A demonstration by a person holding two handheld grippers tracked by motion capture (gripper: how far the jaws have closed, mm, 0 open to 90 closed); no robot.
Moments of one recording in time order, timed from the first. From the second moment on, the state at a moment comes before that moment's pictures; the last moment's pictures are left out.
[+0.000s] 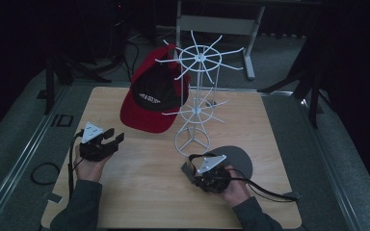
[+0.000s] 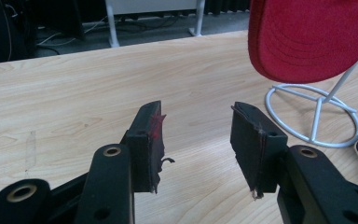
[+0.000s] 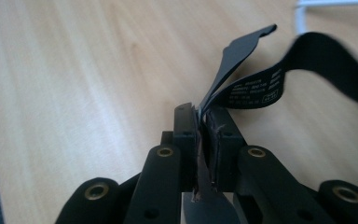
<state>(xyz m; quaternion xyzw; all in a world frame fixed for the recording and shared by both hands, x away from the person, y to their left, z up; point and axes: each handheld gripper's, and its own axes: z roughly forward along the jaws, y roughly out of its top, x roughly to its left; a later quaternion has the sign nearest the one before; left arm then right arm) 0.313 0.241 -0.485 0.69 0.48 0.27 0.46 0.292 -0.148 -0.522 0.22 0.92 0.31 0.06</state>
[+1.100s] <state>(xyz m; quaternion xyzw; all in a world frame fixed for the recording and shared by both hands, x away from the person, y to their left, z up) 0.311 0.244 -0.488 0.69 0.49 0.27 0.46 0.344 -0.219 -0.469 0.32 0.85 0.38 0.15</state>
